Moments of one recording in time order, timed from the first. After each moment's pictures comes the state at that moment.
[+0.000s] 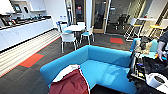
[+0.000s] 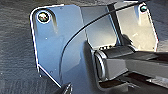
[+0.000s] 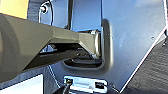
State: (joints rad) left arm 1.42 3.06 -2.76 0.08 -0.03 0.05; right arm -1.58 3.04 -2.68 -0.52 0.17 0.46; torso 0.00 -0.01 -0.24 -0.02
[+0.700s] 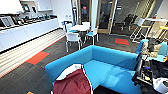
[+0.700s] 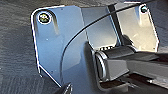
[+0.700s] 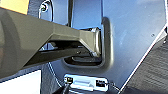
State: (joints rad) left arm 1.42 3.06 -2.76 0.08 -0.02 0.05; right arm -1.58 3.04 -2.68 -0.52 0.17 0.46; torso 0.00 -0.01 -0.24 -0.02
